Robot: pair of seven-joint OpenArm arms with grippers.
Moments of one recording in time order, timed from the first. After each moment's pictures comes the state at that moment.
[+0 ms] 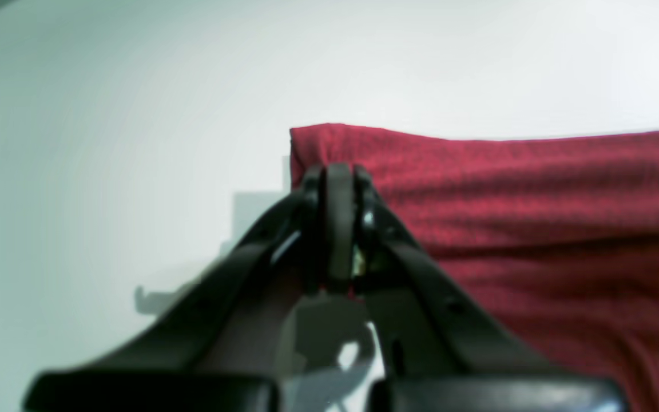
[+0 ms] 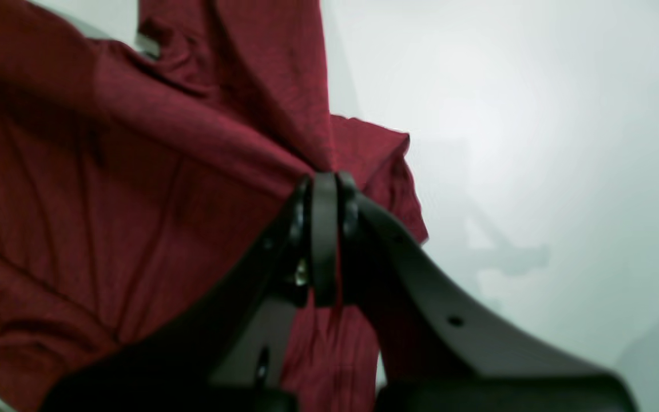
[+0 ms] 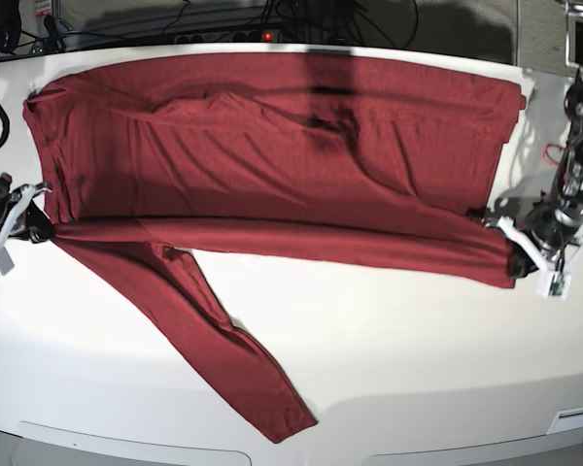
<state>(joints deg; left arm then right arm) 0.4 -28.0 0.4 84.9 -23.5 -11.8 26.3 -7.1 48.1 13.8 82.0 45.0 36.5 -40.8</state>
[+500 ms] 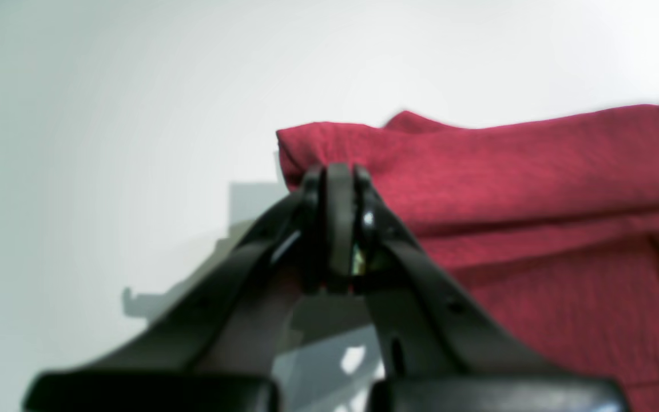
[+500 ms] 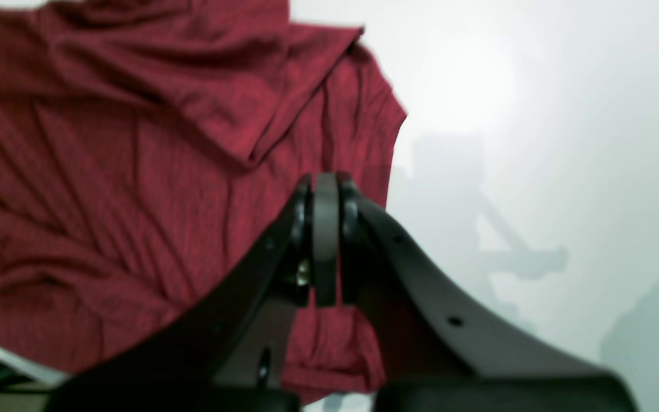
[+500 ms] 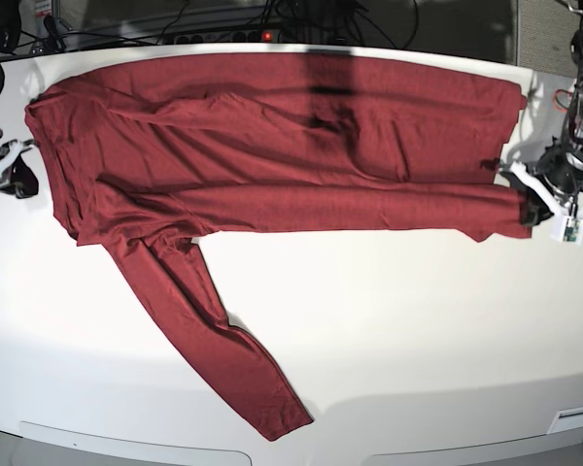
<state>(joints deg) 12.6 -28.0 -6.3 89.9 -23.5 -14.7 26.1 -21.0 45.8 24.6 86.8 46.4 36.3 -41.2</state>
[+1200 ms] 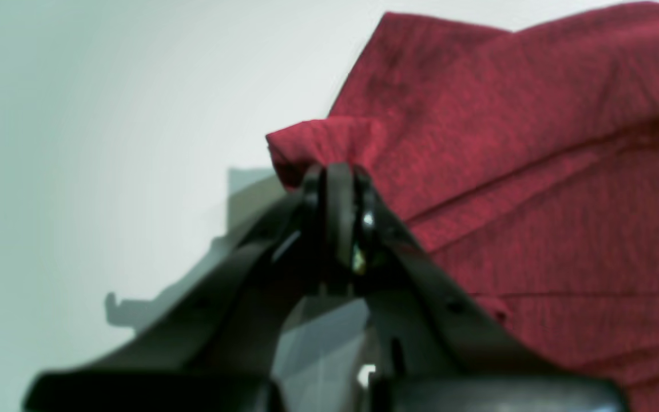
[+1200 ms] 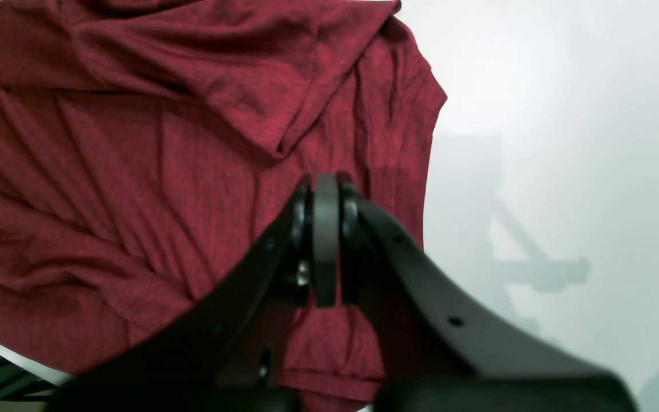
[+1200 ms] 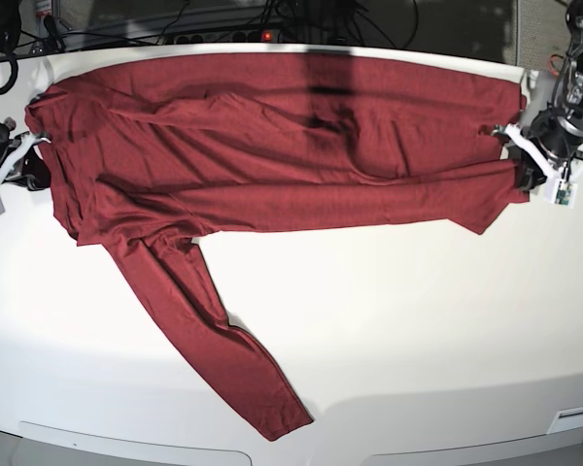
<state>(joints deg) 19.1 -27.9 -6.3 89.9 -21.4 -14.6 22.6 -21.2 42.5 24.6 86.9 46.3 36.3 -41.0</state>
